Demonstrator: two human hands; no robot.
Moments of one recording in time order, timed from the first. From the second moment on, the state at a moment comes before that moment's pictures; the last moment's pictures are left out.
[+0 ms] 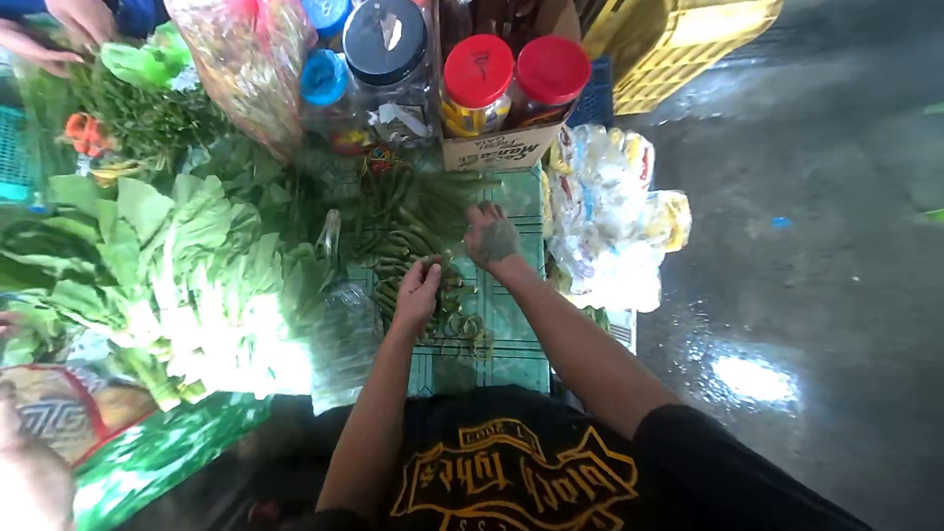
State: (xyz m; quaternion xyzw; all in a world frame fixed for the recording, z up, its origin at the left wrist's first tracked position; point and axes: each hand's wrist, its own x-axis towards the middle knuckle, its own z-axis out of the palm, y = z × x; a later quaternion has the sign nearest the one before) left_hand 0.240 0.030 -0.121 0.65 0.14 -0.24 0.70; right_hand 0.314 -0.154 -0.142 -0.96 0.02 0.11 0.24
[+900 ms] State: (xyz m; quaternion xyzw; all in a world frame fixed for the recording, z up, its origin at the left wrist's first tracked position) left_hand 0.225 0.032 -0.114 0.46 0.15 -0.29 0.83; right_hand 0.314 -0.173 -0.111 -0.86 0.03 0.15 0.49
